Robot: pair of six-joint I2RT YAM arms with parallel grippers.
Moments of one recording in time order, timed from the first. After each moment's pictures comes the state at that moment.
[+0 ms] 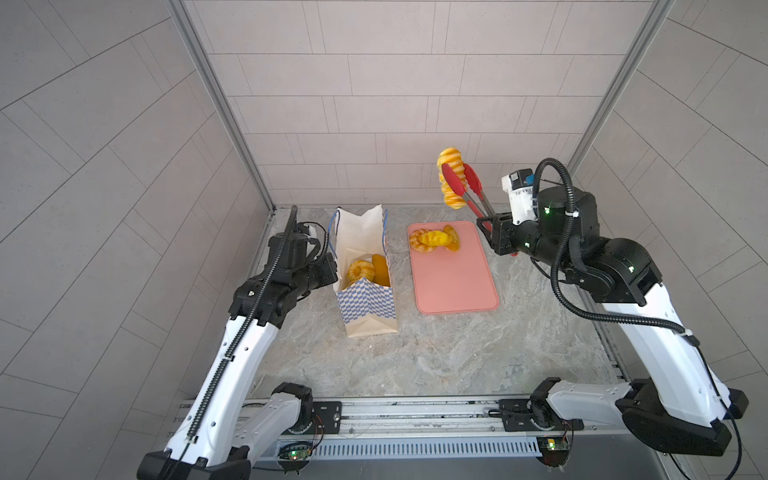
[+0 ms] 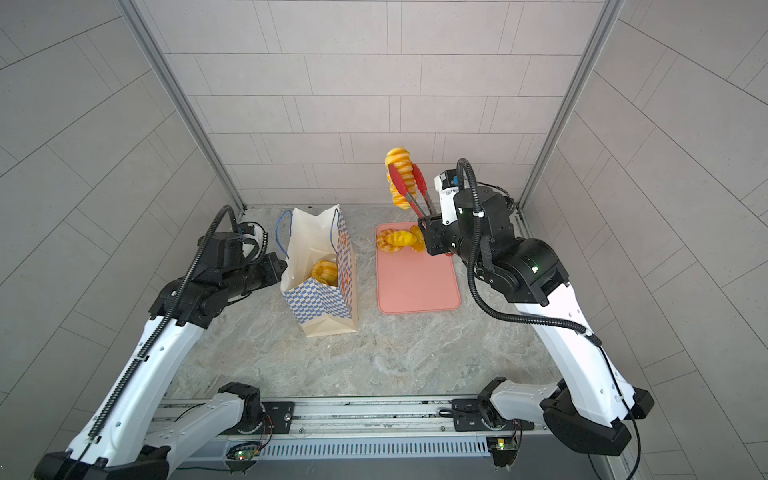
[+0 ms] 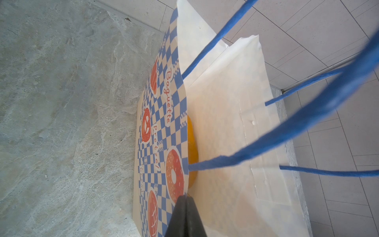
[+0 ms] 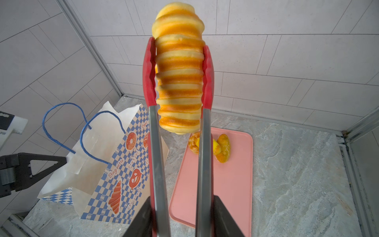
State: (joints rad) left arm -0.21 0.99 1.16 -0.86 0.16 -0.50; right arm 0.60 1.25 1.84 -1.04 0.18 0.26
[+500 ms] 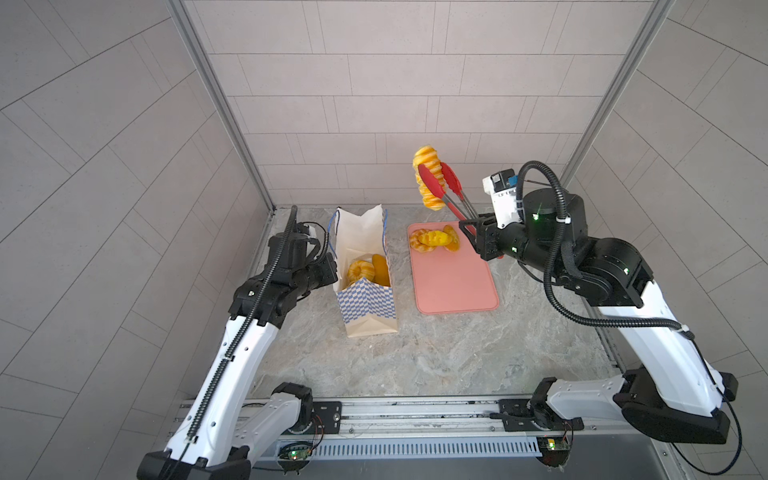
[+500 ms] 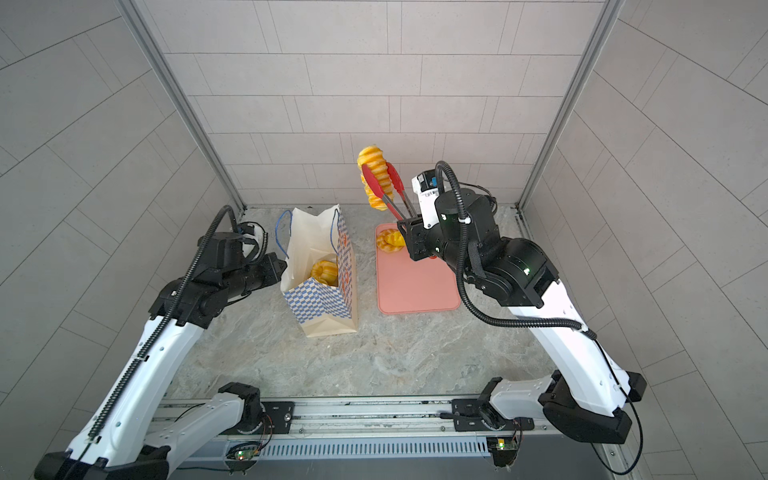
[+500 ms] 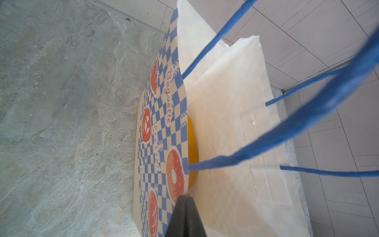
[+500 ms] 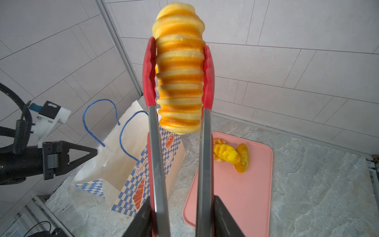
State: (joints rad) left arm -0.21 0.99 1.16 -0.86 0.16 -0.50; right arm 0.76 1.29 1.92 -1.03 0.23 0.27
